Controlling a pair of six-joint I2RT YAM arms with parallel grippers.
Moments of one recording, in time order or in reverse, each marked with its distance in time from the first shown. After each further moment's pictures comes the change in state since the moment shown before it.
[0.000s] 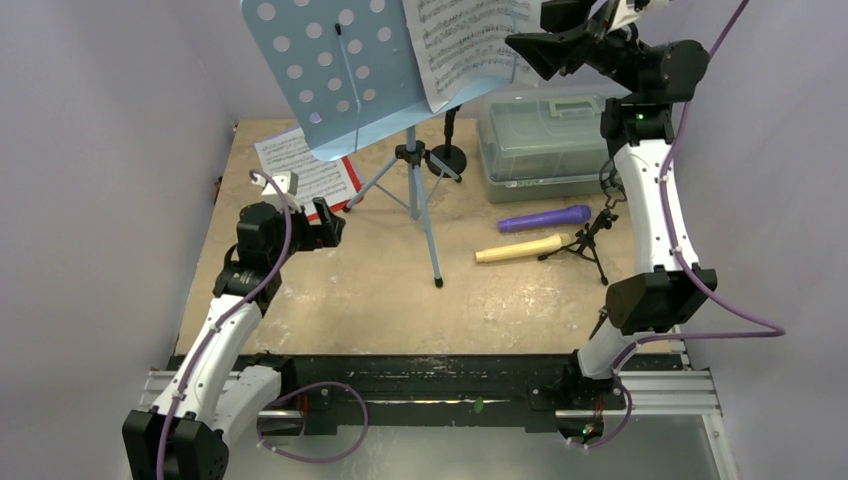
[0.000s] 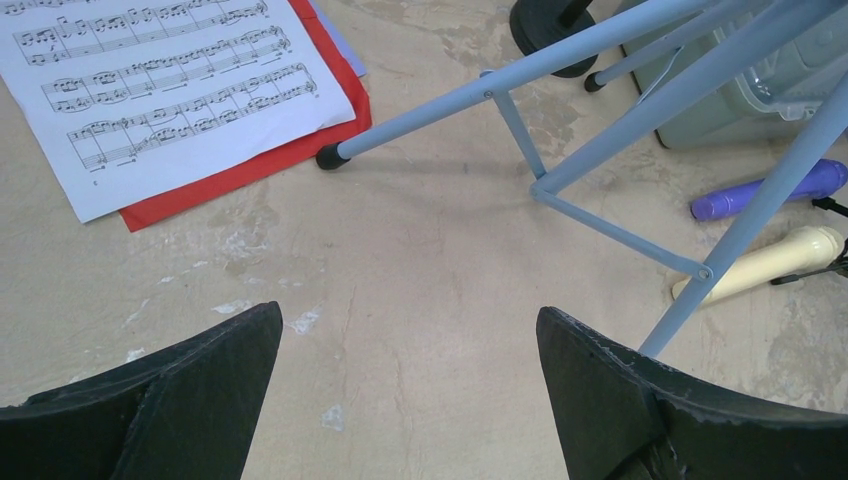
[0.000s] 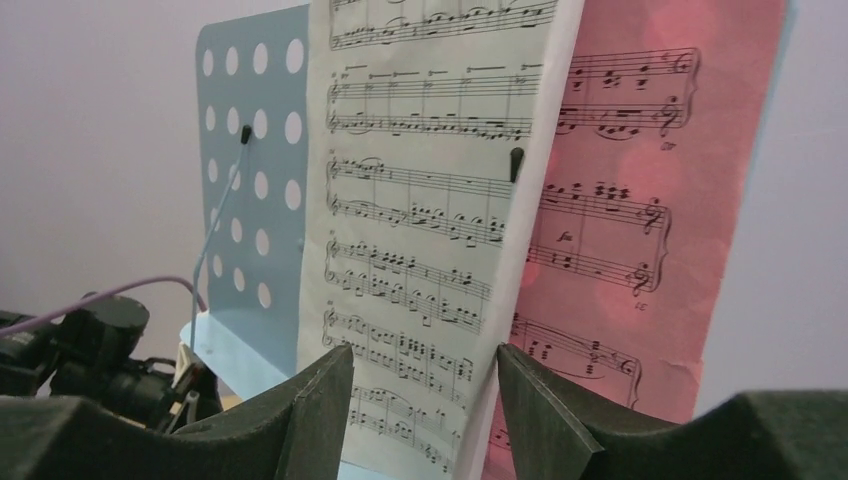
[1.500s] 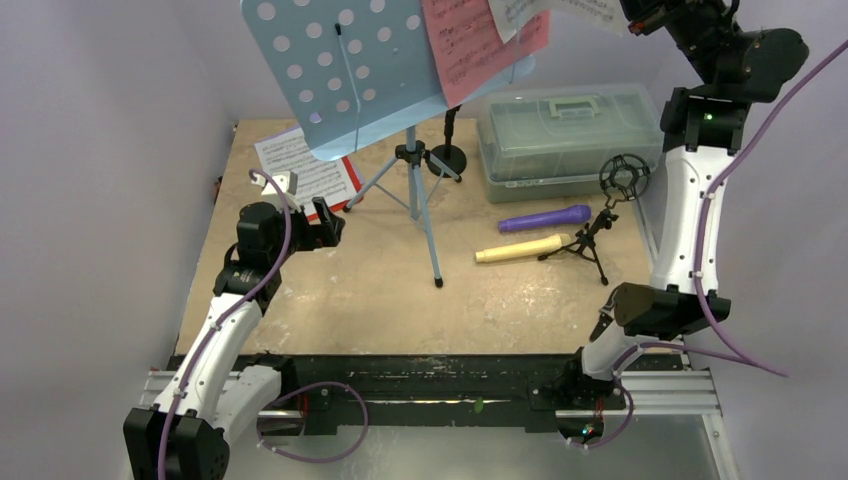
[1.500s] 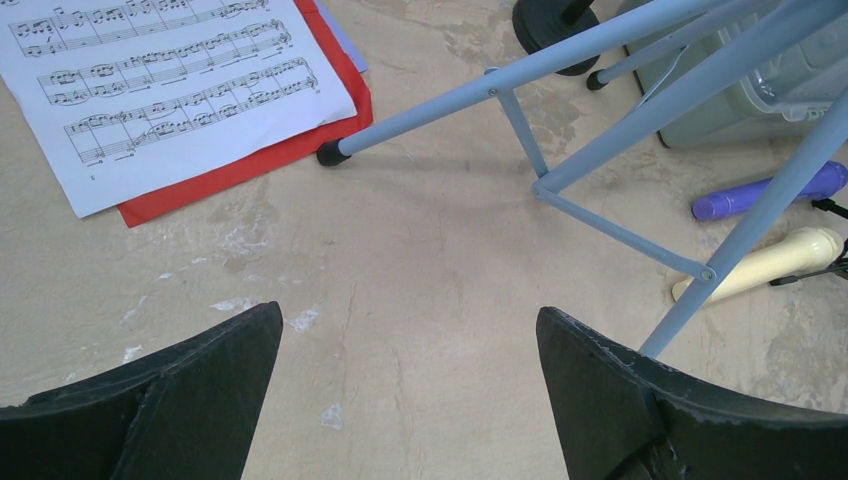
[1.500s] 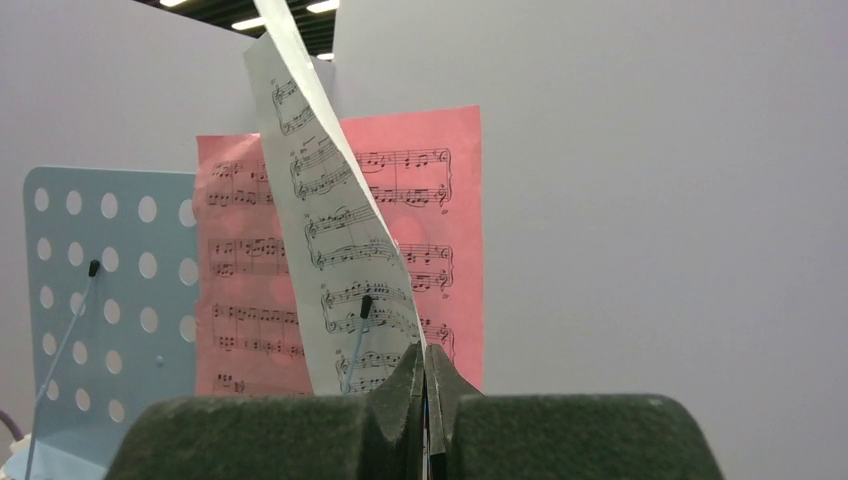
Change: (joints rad) left arm 0.011 0.010 0.000 0.000 0.008 -0.008; right arm -0.190 -0.023 0.245 -0.207 0.235 -0.029
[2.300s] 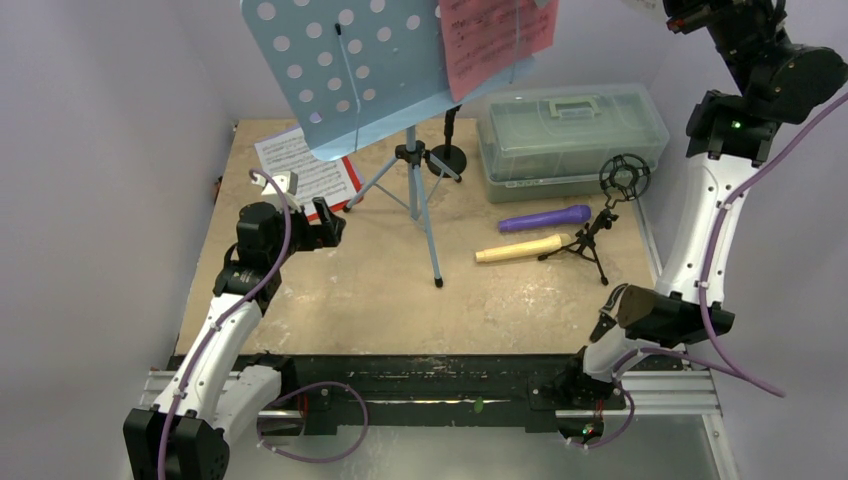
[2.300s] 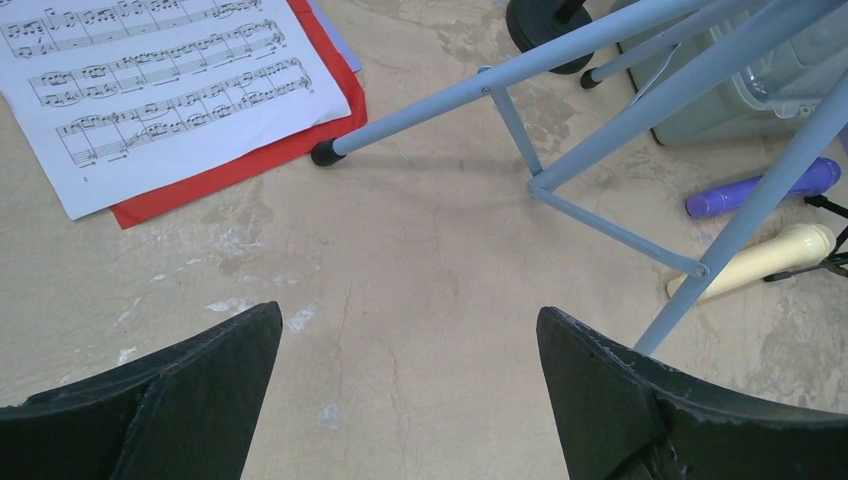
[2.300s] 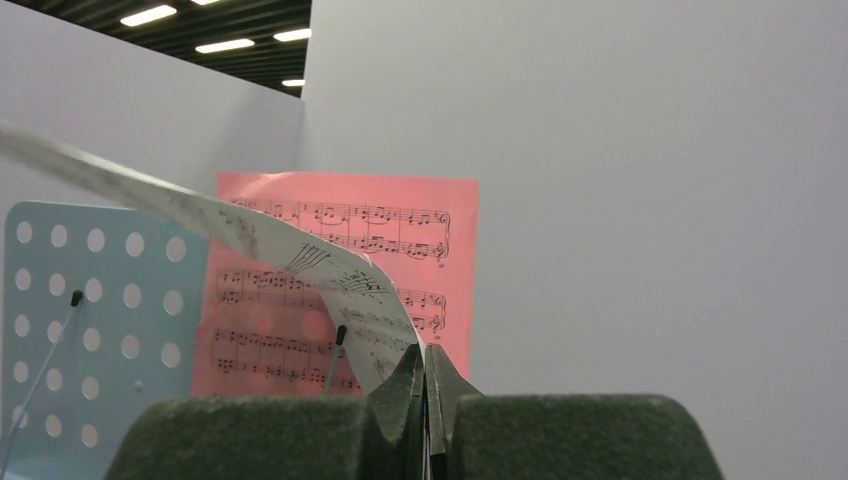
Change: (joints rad) left arm 0.000 -0.002 0.000 0.000 0.007 0.000; right arm -0.135 -0.027 0.014 0.097 0.011 0.108
